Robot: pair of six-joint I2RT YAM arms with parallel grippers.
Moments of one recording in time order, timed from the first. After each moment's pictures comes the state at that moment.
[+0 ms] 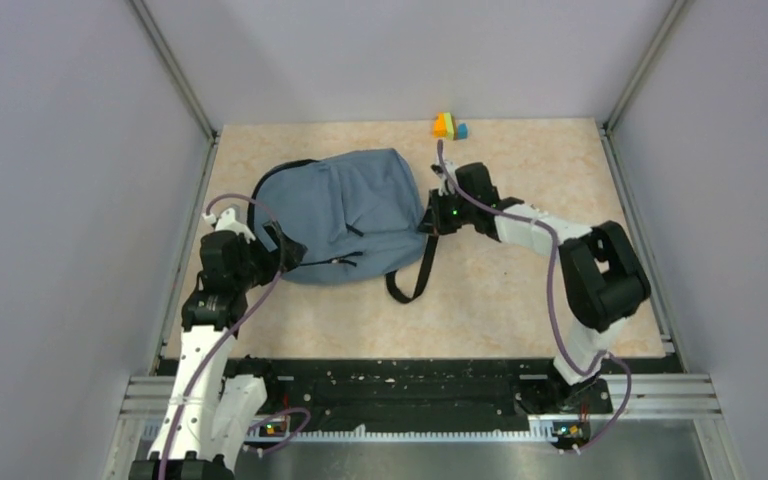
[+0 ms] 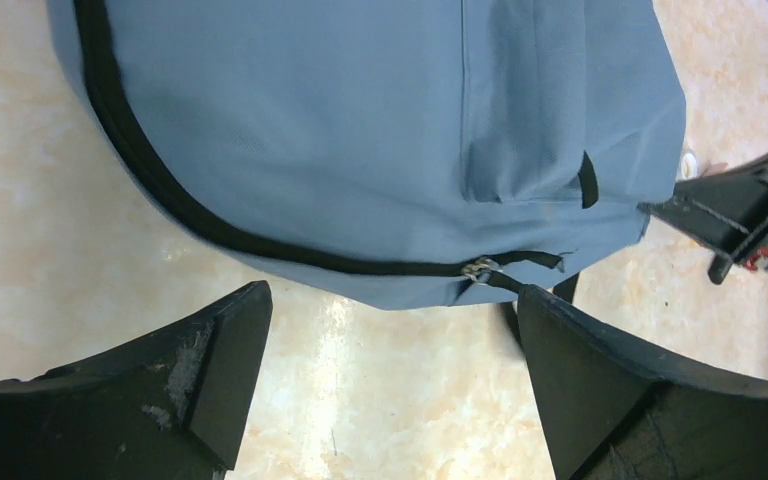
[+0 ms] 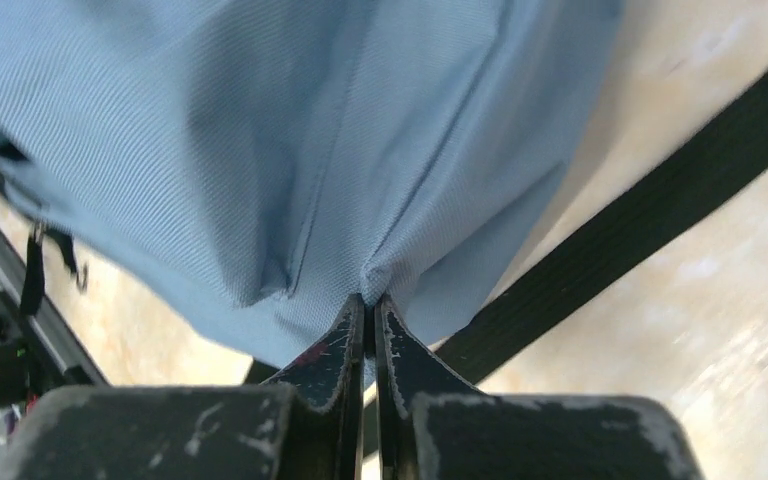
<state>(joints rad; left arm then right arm) 0.03 0.72 0.66 -0.49 0.21 -0.53 0.46 1.82 1.16 -0.06 -0.45 0.30</state>
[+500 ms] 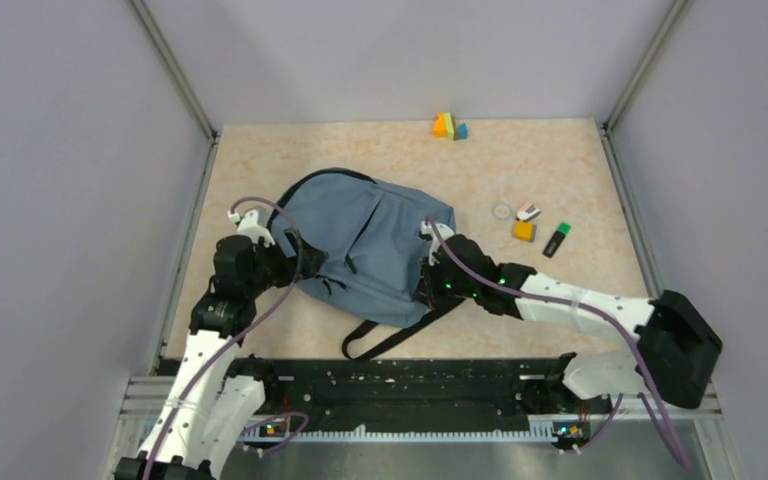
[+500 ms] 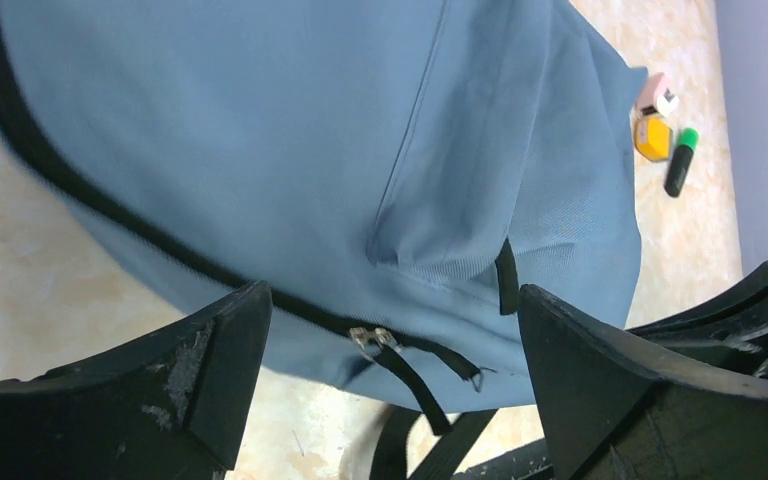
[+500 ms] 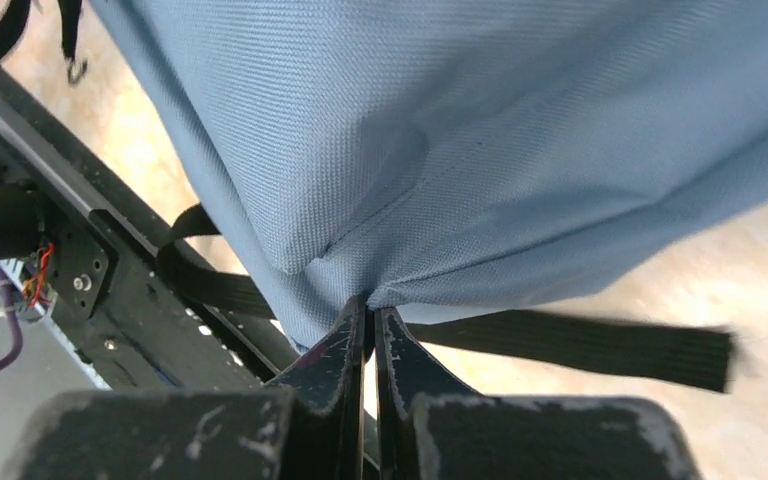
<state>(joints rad) -0.11 0.68 0.58 -0.38 0.28 -0.53 0.92 1.33 0.77 -0.15 -0.09 0.50</state>
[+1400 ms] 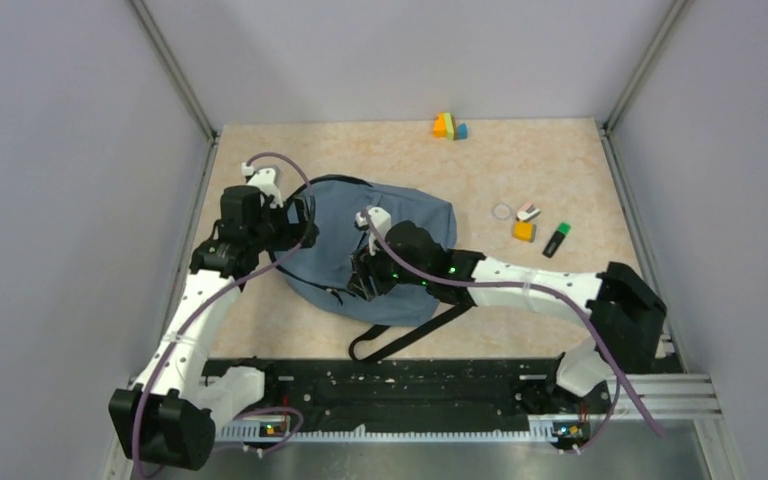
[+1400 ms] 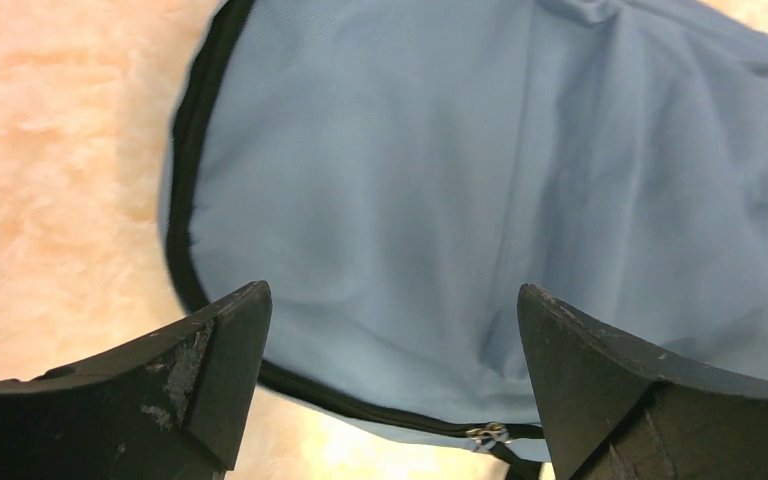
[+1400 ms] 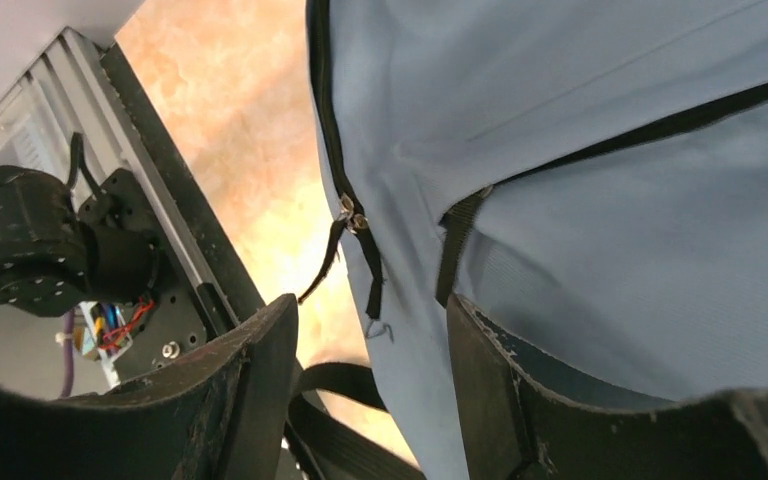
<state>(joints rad) -0.14 1.04 0.95 -0.52 0.16 -0.23 1.05 1.50 1.06 -0.02 -0.07 0.34</state>
